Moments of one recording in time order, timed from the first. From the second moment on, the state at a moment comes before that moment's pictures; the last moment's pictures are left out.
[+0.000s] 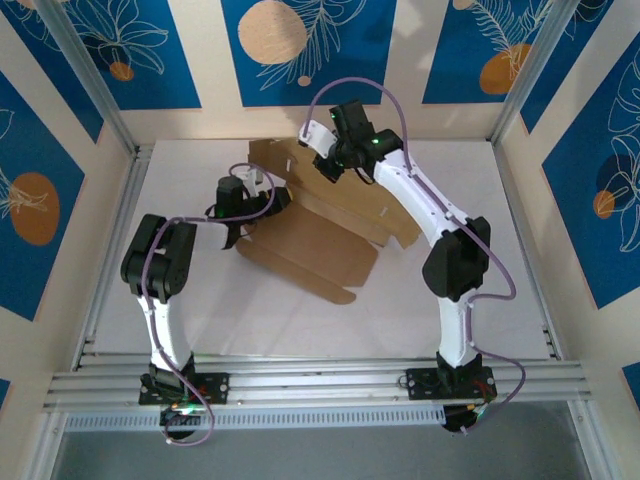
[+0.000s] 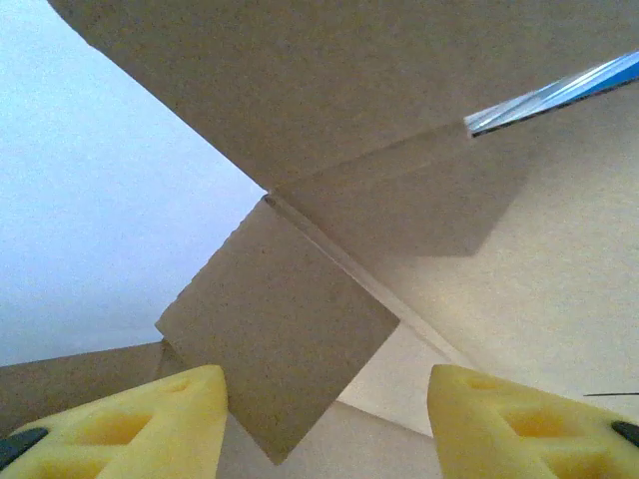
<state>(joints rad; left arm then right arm) -0.27 1.98 1.01 0.60 0.52 -0.69 0.52 2.03 2.06 -0.81 -0.11 -0.58</state>
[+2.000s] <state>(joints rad) -0.21 1.72 1.09 0.24 0.50 -0.89 0.68 2.02 1.30 0.59 0.17 -1.48</state>
